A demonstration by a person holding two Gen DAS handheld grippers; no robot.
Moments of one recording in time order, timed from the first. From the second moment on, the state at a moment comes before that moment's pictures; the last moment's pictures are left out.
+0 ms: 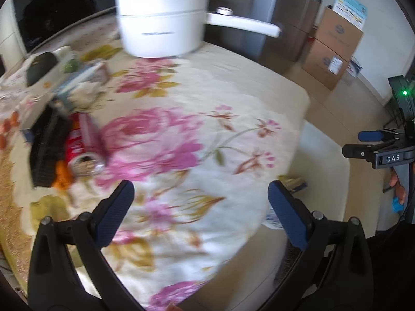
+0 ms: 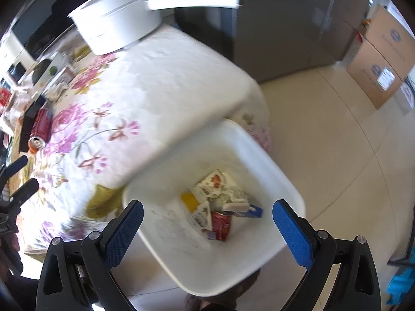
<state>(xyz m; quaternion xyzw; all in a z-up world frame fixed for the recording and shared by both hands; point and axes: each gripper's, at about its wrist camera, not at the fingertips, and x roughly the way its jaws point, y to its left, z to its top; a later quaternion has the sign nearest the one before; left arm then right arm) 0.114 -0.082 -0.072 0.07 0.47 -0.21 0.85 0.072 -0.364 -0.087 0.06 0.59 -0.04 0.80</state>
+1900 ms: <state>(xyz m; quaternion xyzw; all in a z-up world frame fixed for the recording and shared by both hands) 0.209 0.091 -0.094 -0.02 0.50 -0.19 0.84 0.134 -0.243 -0.088 0.02 0.60 0.04 0.80</state>
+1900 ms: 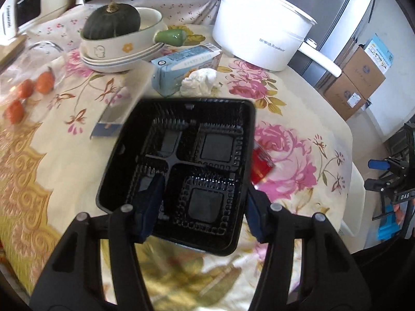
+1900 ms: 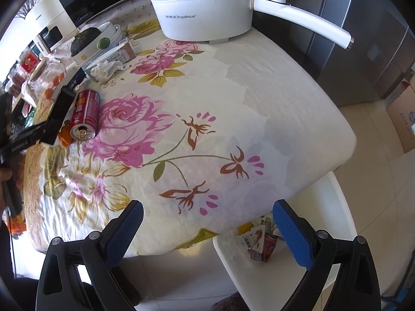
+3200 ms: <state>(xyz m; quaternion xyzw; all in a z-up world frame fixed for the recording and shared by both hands) 0.122 0.171 -0.053 -0.18 0.48 0.00 0.86 0.210 -0.073 -0.137 0.15 0.54 0.14 0.82</state>
